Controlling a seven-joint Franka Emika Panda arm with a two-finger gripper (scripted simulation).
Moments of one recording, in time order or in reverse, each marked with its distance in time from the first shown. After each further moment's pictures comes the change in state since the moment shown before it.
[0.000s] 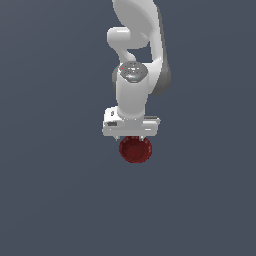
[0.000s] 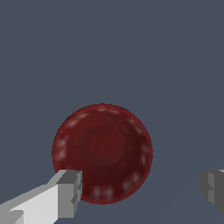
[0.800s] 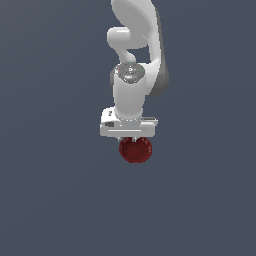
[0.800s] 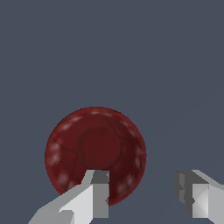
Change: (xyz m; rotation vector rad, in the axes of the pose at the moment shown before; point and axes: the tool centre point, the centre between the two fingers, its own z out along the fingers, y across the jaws) arm 0.004 0.010 0.001 -0.010 0.006 0.015
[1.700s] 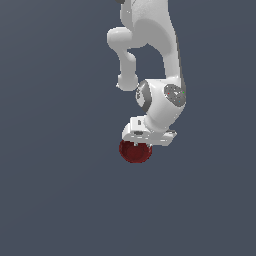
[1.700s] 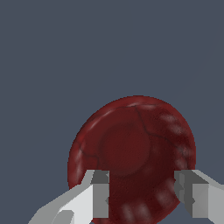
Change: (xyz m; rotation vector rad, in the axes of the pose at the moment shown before) arm -0.007 -0.070 0.051 -0.190 -0.051 0.007
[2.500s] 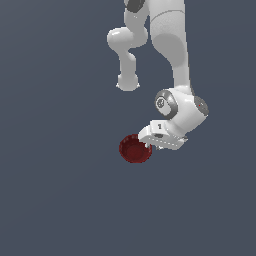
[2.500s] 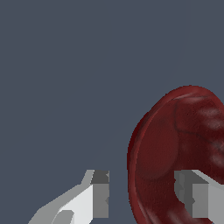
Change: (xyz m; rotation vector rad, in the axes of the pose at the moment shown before) arm -0.009 -0.061 0.027 -0.179 0.030 0.004
